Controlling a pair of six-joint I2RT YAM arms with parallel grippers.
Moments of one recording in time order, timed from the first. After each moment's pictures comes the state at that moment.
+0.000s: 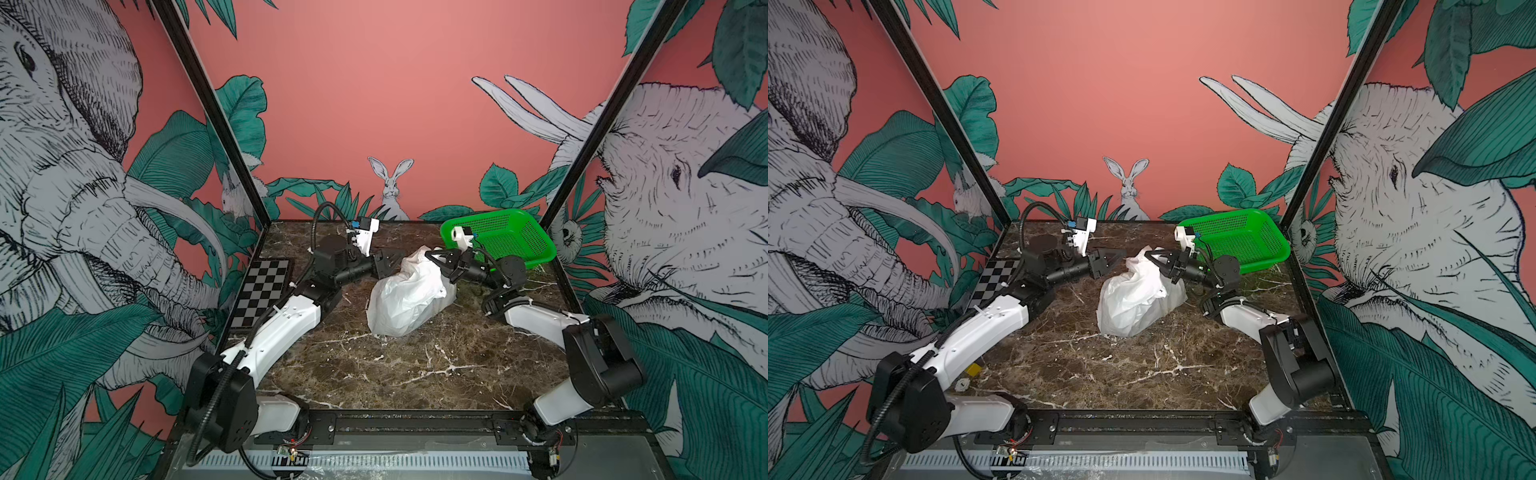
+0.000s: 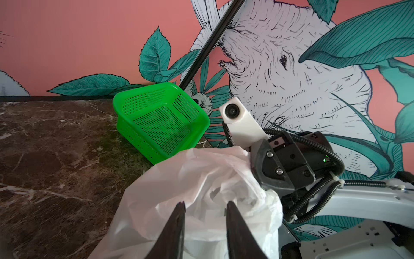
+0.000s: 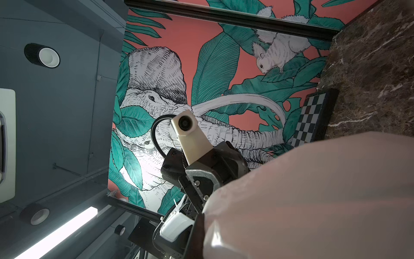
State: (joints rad) left arm -0.49 1.34 0.98 0.24 0.63 -0.58; right arm 0.39 1.56 0.81 1.17 -0.93 1.71
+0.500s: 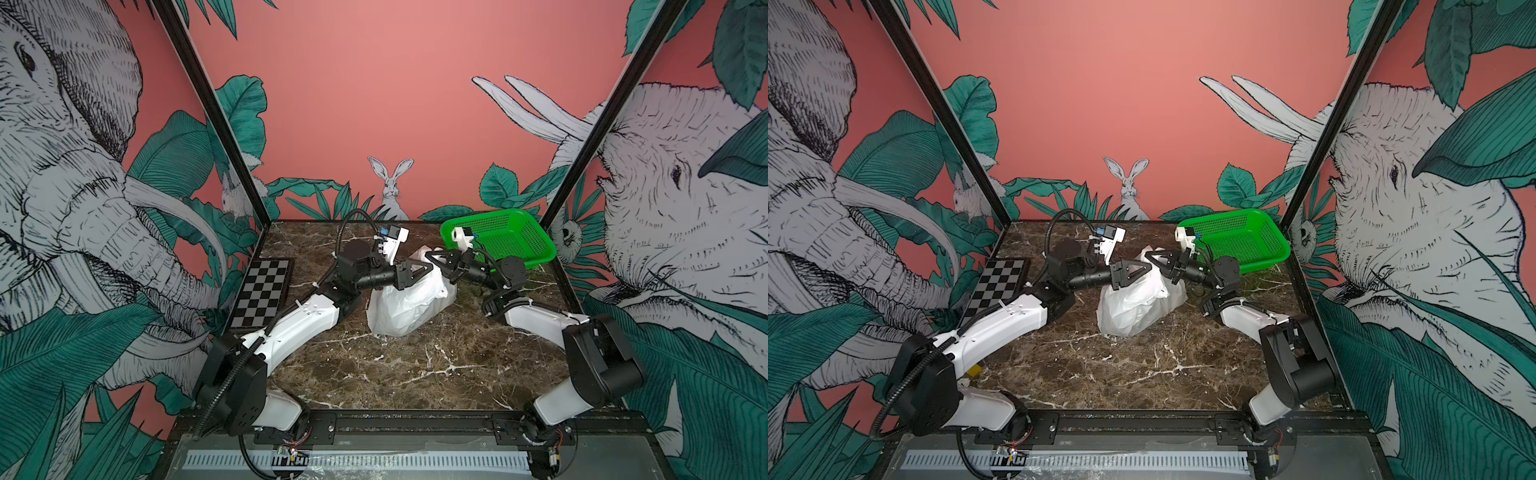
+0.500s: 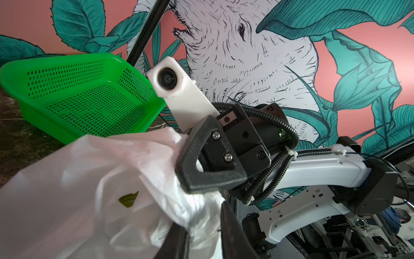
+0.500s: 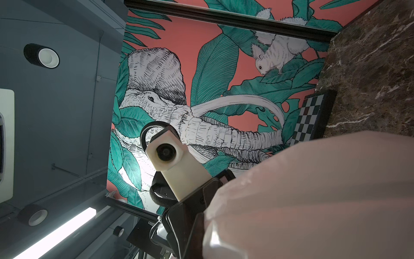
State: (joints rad) left arm -0.65 1.42 0.99 0.36 0.72 -0.66; right arm 0.39 1.56 0.80 1.17 -0.92 1.68
